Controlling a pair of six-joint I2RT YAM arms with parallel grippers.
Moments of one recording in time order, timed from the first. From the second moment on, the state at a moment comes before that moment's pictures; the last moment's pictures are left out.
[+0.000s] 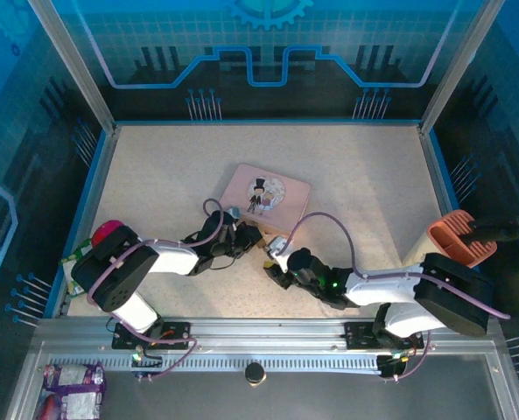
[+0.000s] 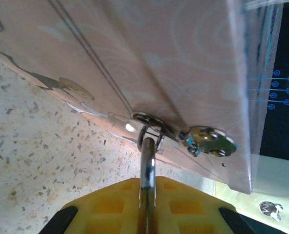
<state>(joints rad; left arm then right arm) -0.63 1.60 0.50 0.53 0.26 -1.26 1.09 1.36 0.38 0.41 0.27 0.11</state>
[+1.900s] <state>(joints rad) -0.68 1.56 0.54 0.38 0.16 -1.21 1.12 1.66 0.48 0.55 0.50 0.15</state>
